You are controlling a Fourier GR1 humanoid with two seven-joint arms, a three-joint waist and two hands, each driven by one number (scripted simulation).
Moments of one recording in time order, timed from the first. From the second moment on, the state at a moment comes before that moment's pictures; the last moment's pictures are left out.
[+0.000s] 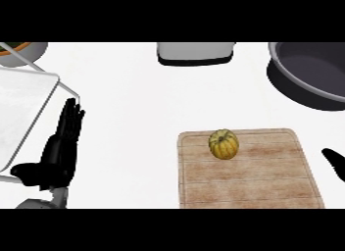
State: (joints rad) left arm -0.03 0.31 -0.26 -1.57 0.27 0.42 -0.14; right arm 0.13 -0.61 0.04 -2.14 0.88 -0.43 0.30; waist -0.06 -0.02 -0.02
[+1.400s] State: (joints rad) left arm -0.06 0.27 -0.30 -1.54 0.25 0.38 -0.18; right arm -0.01 -0.03 0.59 -1.80 1.59 0.21 1.21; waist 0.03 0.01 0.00
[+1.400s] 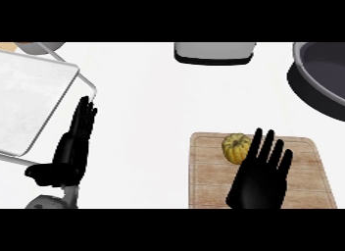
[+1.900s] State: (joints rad) left arm -0.05 0.27 -0.28 -1.55 0.25 0.37 -0.16; right arm -0.09 -0.02 0.59 -1.67 1.52 0.20 1.24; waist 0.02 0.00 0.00
